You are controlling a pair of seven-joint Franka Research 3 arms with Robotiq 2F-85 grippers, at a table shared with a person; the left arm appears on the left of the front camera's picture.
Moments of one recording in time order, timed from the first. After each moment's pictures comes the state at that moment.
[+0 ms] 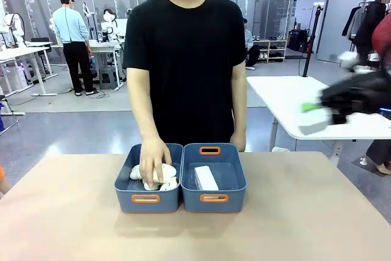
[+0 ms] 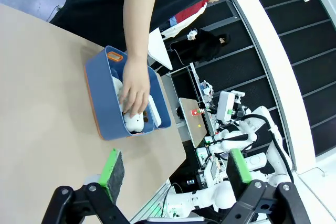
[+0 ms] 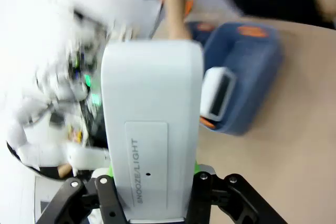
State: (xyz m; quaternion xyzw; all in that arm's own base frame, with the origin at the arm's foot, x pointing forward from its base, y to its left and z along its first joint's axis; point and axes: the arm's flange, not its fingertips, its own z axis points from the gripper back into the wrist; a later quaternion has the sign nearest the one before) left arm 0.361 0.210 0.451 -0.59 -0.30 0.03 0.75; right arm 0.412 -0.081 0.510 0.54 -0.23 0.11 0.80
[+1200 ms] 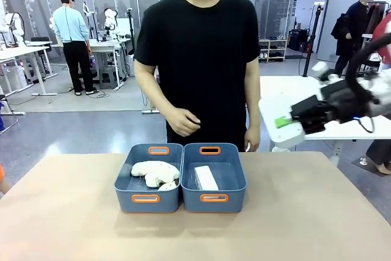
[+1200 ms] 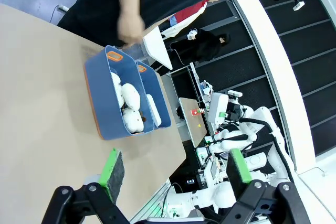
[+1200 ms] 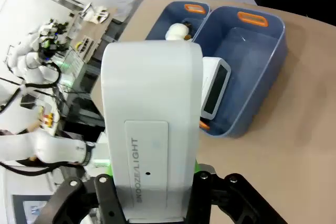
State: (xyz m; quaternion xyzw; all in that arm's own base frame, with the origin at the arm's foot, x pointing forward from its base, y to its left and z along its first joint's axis) left arm 0.361 0.209 0.451 -0.59 -0.30 0.03 0.75; right arm 0.436 0.041 0.504 0.46 -0.20 0.16 0.85
